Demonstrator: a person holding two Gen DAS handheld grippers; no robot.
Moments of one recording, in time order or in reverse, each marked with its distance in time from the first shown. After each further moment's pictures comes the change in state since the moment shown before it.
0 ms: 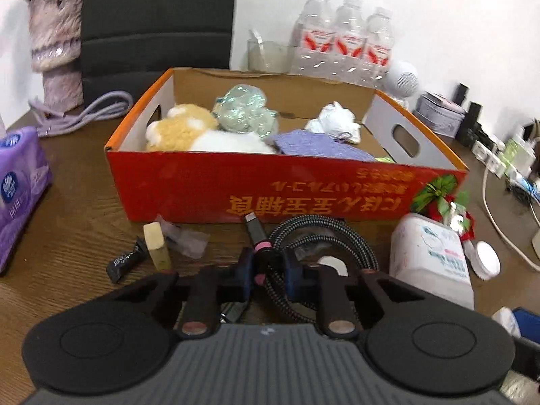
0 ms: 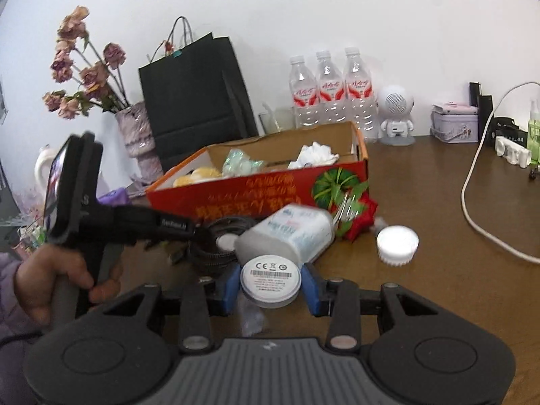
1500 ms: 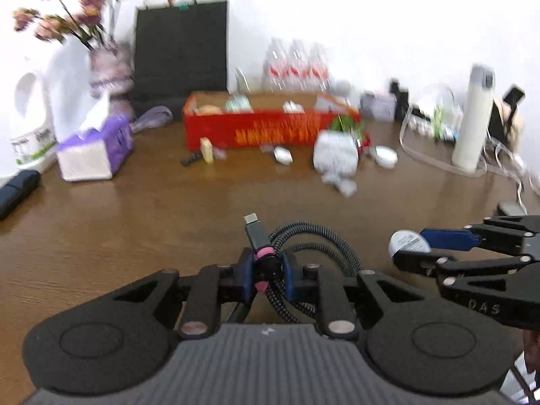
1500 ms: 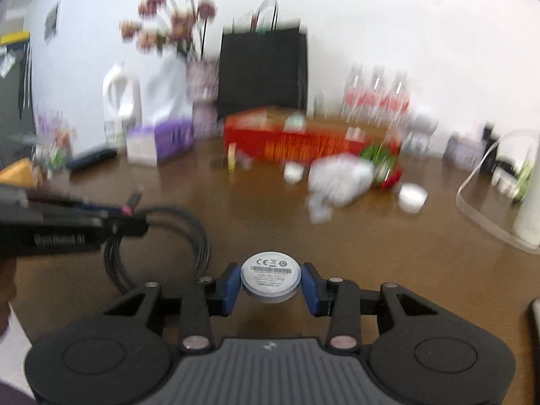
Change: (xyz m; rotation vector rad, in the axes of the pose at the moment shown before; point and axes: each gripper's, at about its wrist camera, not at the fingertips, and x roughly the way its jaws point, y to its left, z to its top) left arm -0.217 -0.012 -0.167 0.111 -0.195 0.024; right arm -0.115 0.079 -0.094 -0.271 -0.026 -0.029
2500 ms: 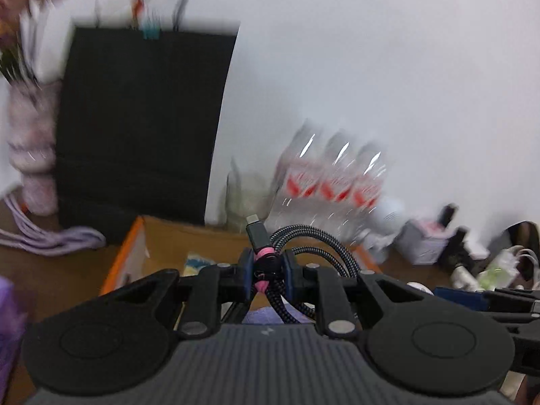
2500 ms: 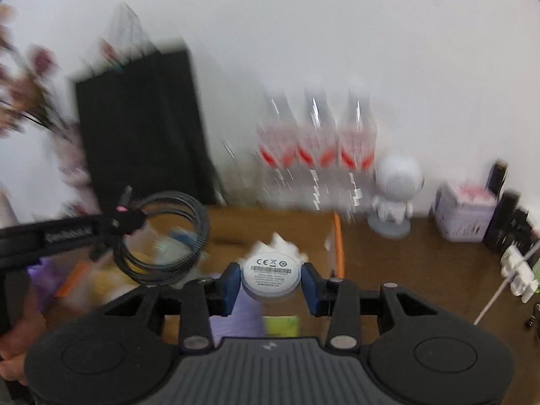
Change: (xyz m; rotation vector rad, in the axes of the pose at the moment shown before) left arm 0.321 0.035 0.277 -0.237 0.033 -0.040; right arm 0.274 -0.182 0.261 0.156 0.186 -0.116
